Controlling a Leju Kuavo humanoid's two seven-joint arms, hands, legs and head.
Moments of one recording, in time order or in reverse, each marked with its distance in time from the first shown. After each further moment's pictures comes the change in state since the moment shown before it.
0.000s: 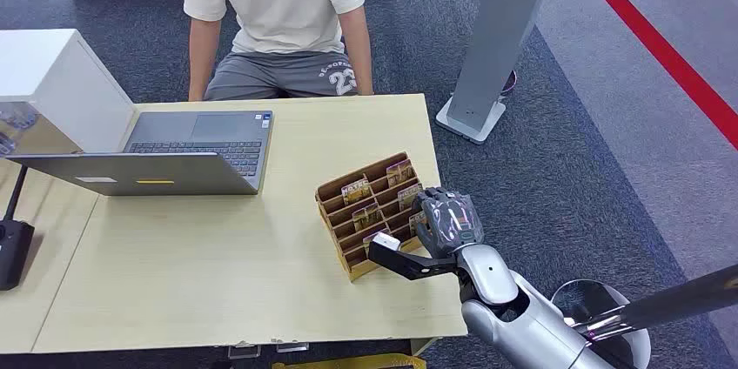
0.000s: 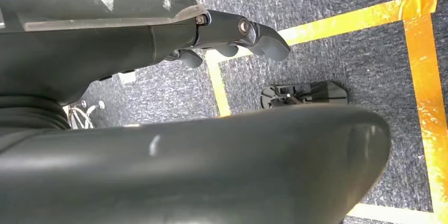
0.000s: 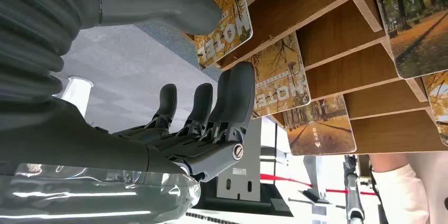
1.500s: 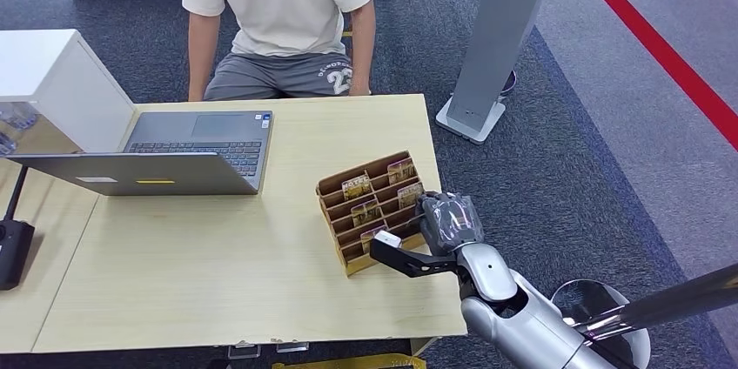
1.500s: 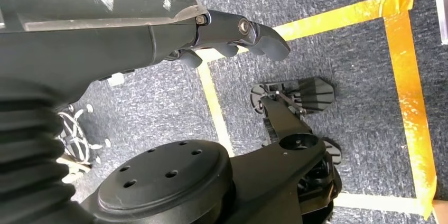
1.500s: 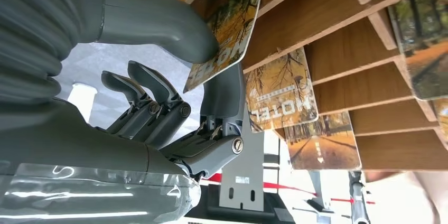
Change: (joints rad) left arm 0.000 0.015 0.001 0.000 -0.009 -0.047 -0.045; right arm -0.012 0.008 0.002 0.035 -0.024 -0.003 -0.002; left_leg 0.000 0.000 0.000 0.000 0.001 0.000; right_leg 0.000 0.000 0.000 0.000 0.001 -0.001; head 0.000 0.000
